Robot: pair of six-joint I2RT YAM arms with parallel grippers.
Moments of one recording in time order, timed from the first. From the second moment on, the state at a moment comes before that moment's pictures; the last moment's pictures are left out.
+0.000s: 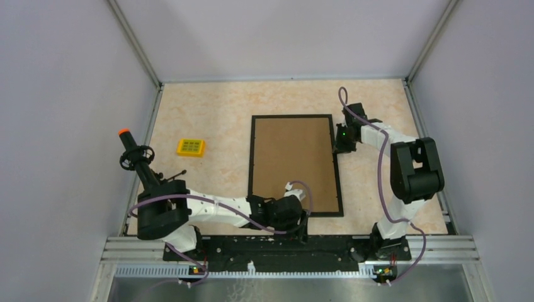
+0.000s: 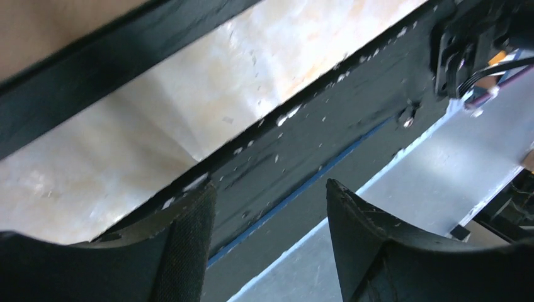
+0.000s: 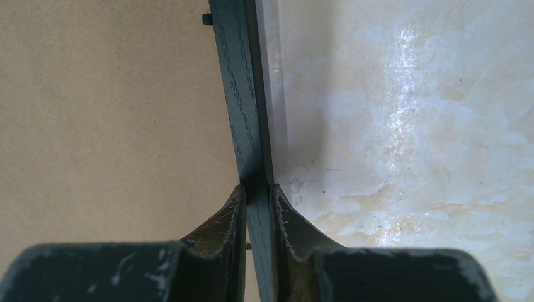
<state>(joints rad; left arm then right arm) -1.34 1.52 0.73 -0.16 0.10 -1.08 0.20 1.77 1.11 -0.44 -0.07 0.36</state>
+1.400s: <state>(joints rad) -0.52 1.45 0.69 -0.10 0.11 -0.62 0.14 1.54 1.19 -0.38 -0.26 0.43</state>
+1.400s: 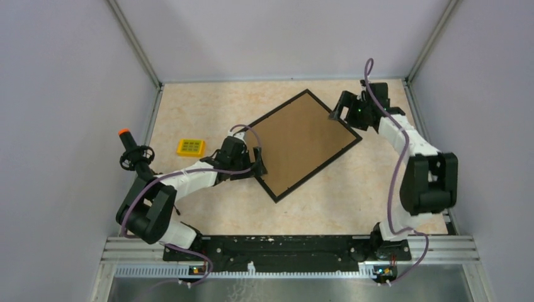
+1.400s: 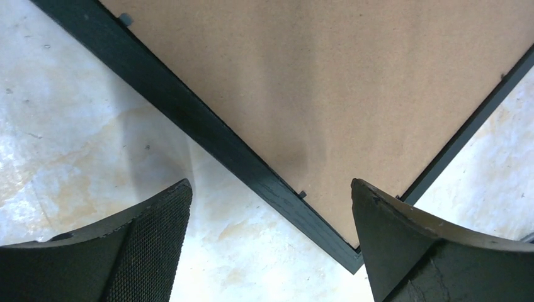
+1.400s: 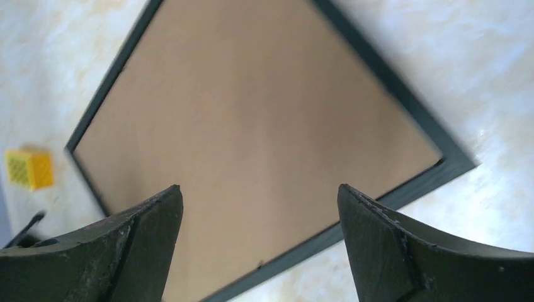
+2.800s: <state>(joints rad) -0.47 1.59 0.85 -0.21 -0.18 -0.52 0.08 1.35 0.66 -0.38 -0.15 0.40</state>
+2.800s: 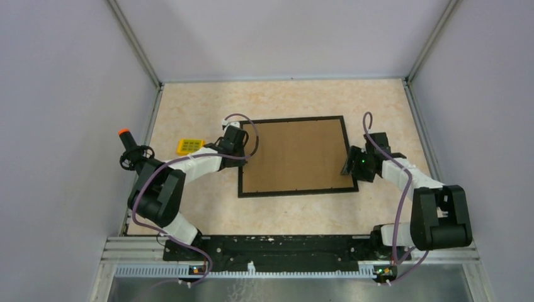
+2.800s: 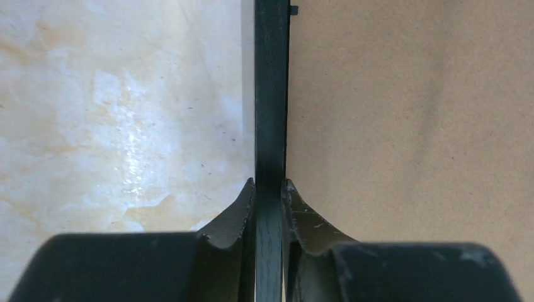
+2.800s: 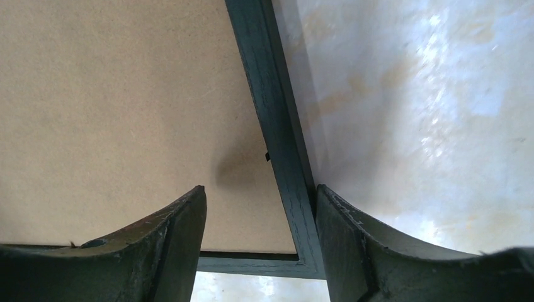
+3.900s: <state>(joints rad) -0.42 1.66 0.93 -0.23 -0.07 -0.48 -0.09 1.44 0.71 -0.33 -0.21 0.44</state>
